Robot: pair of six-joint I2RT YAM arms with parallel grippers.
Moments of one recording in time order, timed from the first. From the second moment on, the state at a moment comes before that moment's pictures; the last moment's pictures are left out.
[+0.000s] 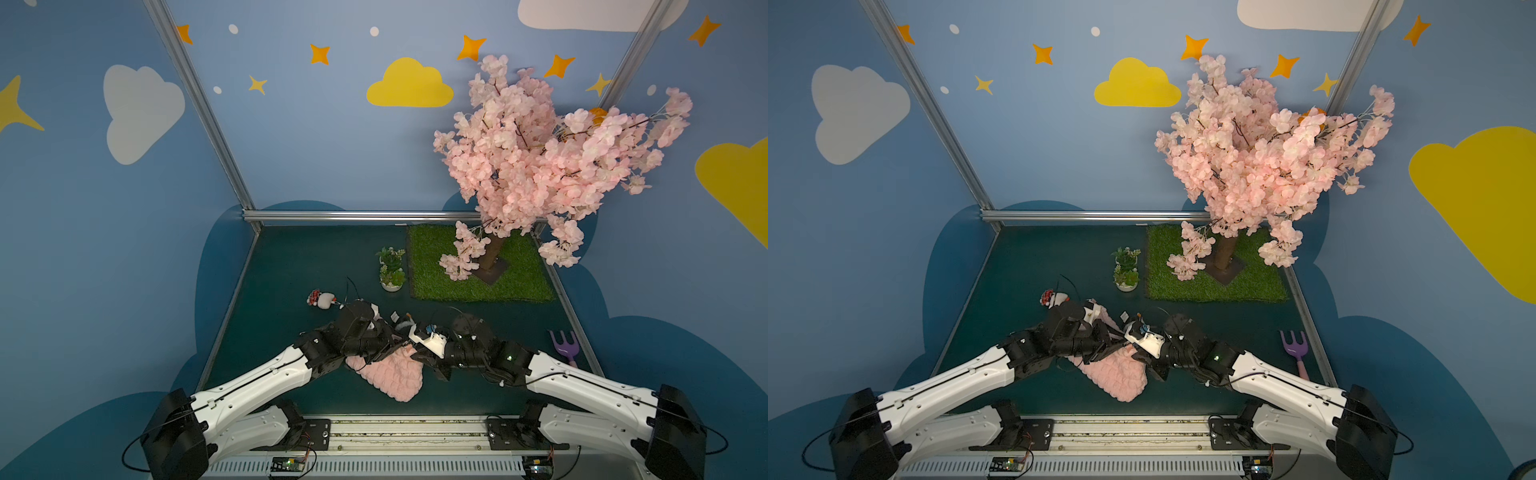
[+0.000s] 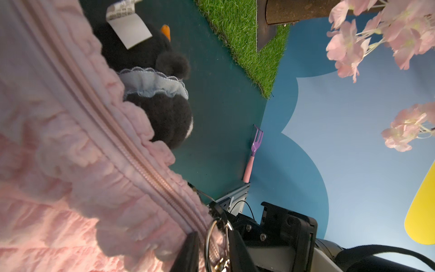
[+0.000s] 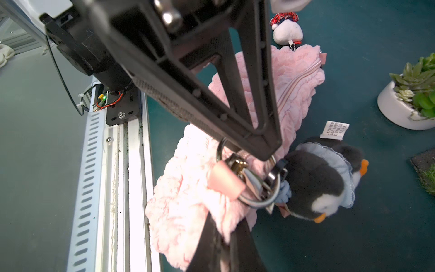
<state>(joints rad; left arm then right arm) -0.82 1.07 0.70 -0.25 0.32 -1.39 1.00 1.05 0.61 -0.20 -0.34 -0.12</state>
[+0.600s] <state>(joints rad) -0.79 1.12 0.73 -0.29 0.45 -1.26 1.02 1.06 0.61 -0.22 -0.31 -0.16</state>
